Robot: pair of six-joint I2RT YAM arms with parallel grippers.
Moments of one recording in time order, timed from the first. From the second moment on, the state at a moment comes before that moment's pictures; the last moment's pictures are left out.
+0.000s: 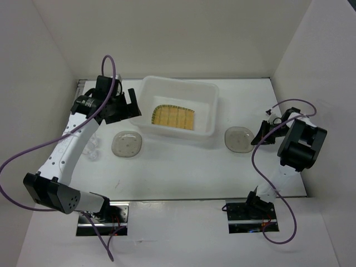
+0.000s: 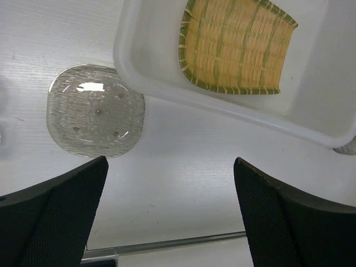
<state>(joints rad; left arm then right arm) -0.28 1.38 1.52 -0.98 -0.03 -0.50 -0.50 1.92 1.21 -0.80 -0.64 -0.31</state>
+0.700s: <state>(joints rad) -0.17 1.35 1.53 -0.98 0.00 -0.42 -0.35 1.60 1.33 -1.00 -0.73 -0.32</state>
